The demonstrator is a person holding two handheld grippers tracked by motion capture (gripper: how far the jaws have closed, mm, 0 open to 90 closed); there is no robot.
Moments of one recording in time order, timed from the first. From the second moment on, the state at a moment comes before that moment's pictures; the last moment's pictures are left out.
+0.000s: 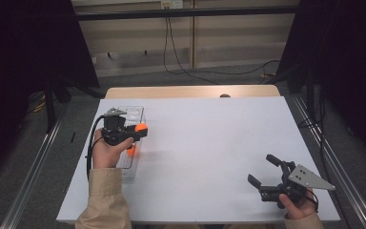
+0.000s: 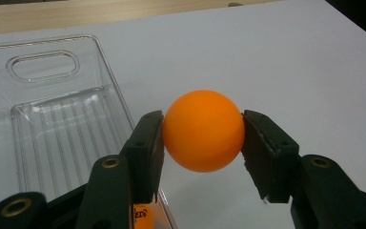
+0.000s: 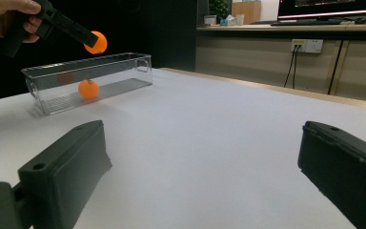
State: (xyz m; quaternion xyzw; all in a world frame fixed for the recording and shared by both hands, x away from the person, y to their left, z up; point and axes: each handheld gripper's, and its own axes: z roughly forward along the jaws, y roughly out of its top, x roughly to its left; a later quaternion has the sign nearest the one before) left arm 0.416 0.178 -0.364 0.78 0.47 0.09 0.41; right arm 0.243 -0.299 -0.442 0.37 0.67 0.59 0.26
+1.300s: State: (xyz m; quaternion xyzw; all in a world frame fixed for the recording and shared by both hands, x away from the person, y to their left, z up) left arm 0.417 0.194 -0.366 0.77 0.49 0.11 0.40; right arm 0.243 -0.299 -0.442 0.37 0.66 0.59 0.26
